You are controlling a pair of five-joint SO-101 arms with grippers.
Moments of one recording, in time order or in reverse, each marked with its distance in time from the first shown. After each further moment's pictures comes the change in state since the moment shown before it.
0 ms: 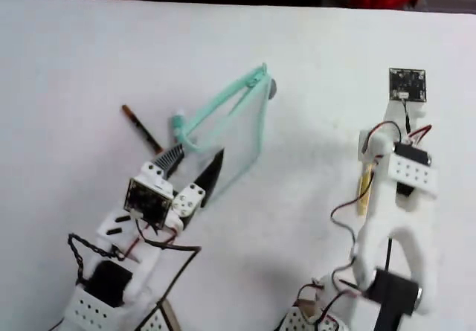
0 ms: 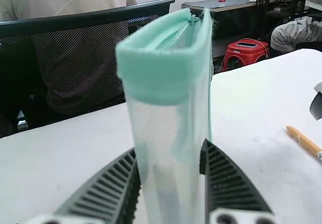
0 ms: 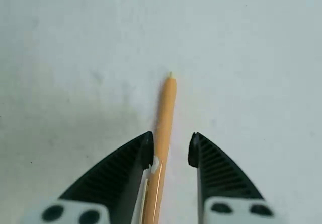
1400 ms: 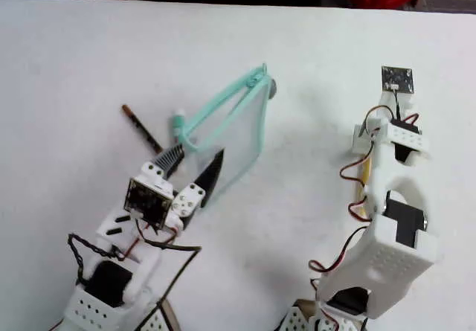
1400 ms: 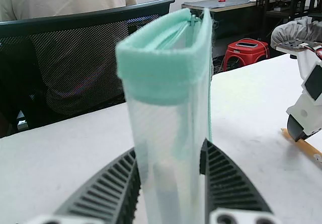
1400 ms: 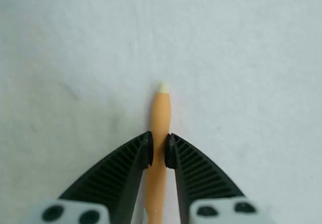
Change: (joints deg) left arm 0.0 0.0 0.0 0.0 0.0; right arm -0.4 30.9 -20.0 0.0 -1.5
